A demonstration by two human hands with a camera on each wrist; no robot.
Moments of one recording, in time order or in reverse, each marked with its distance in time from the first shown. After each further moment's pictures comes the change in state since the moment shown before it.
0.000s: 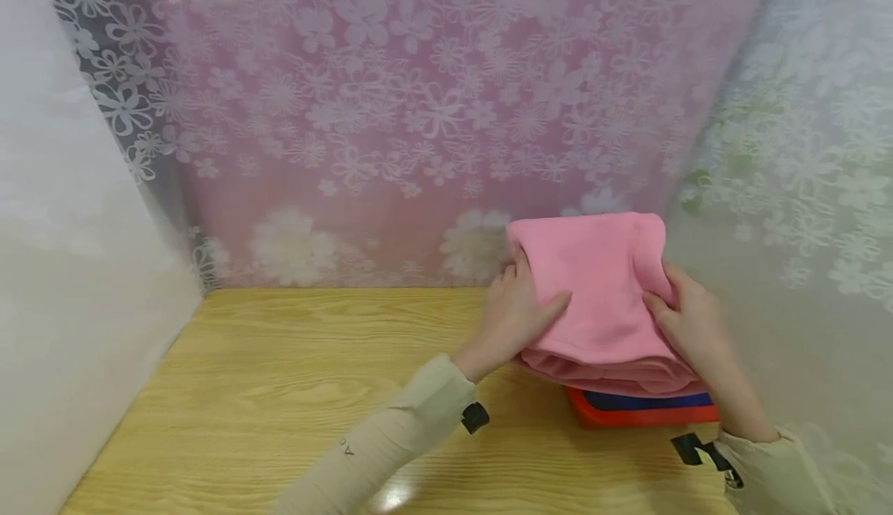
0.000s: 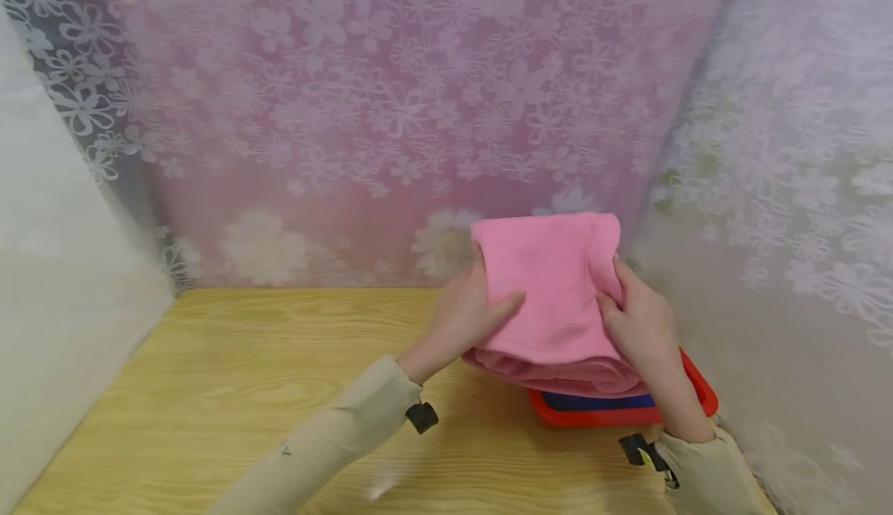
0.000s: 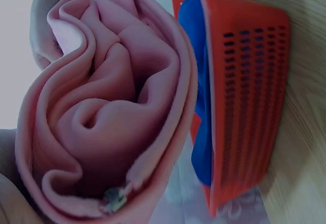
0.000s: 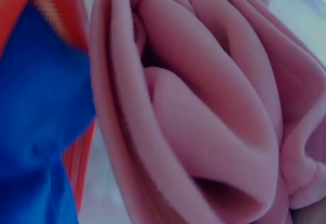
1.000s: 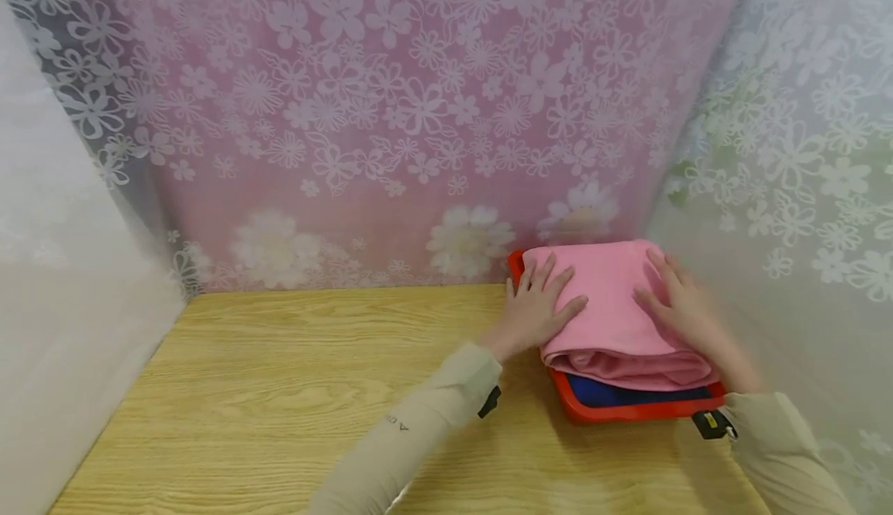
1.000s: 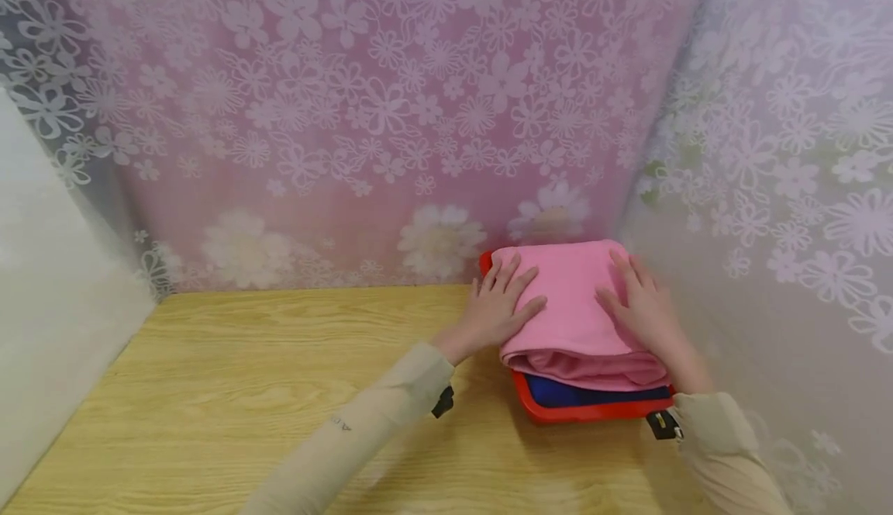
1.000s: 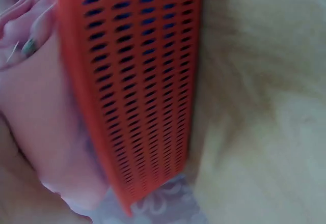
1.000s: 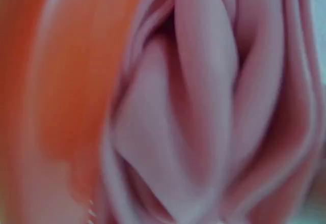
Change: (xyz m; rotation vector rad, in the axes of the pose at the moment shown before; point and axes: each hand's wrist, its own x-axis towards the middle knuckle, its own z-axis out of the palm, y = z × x) left_hand 0.040 -0.011 0.099 0.116 -0.171 0.193; right_hand 0.036 0.123 0.023 -0.099 -0.191 -0.038
